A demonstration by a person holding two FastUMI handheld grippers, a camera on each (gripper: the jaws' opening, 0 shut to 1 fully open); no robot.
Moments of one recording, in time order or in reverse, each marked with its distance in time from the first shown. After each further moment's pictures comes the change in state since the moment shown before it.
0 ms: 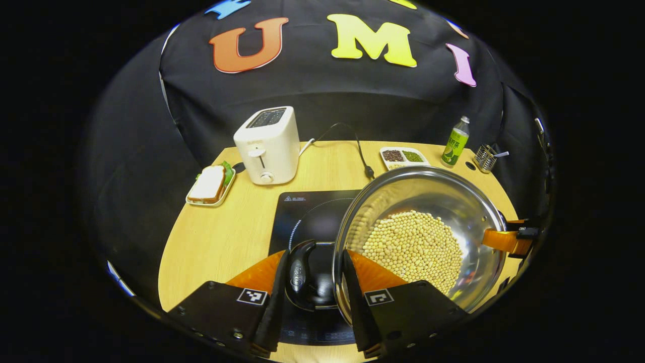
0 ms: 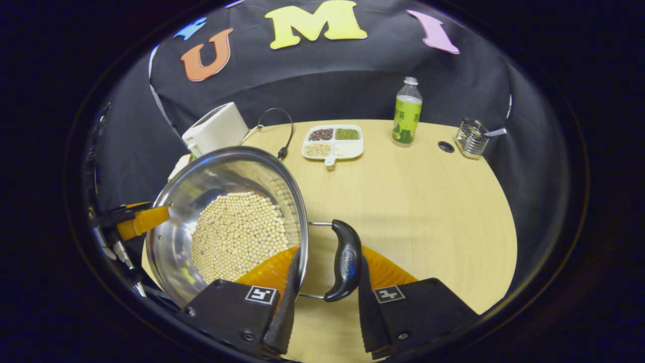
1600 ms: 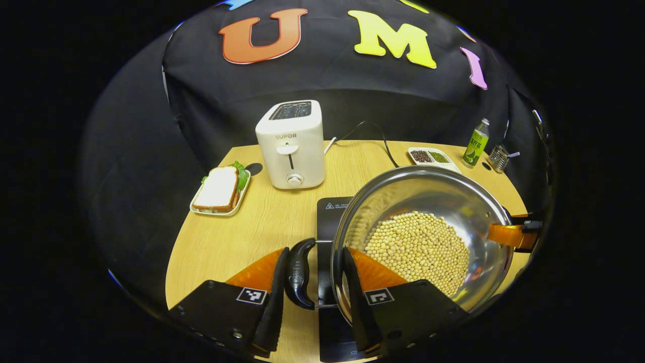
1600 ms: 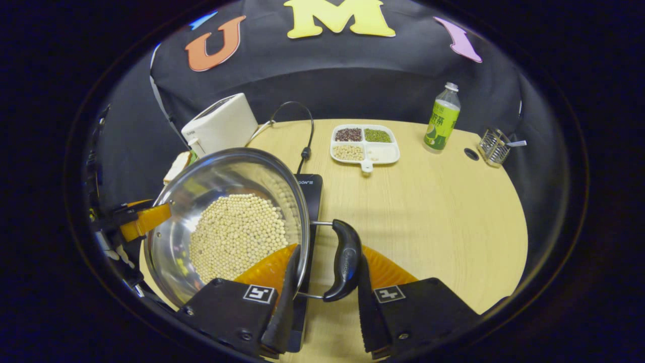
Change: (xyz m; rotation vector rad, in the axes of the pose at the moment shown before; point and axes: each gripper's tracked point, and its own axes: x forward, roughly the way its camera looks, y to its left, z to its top) left arm 0.052 0.075 0.003 0.021 -0.034 -0.014; right arm -0.002 0.005 -0.001 -0.009 -0.005 -0.032
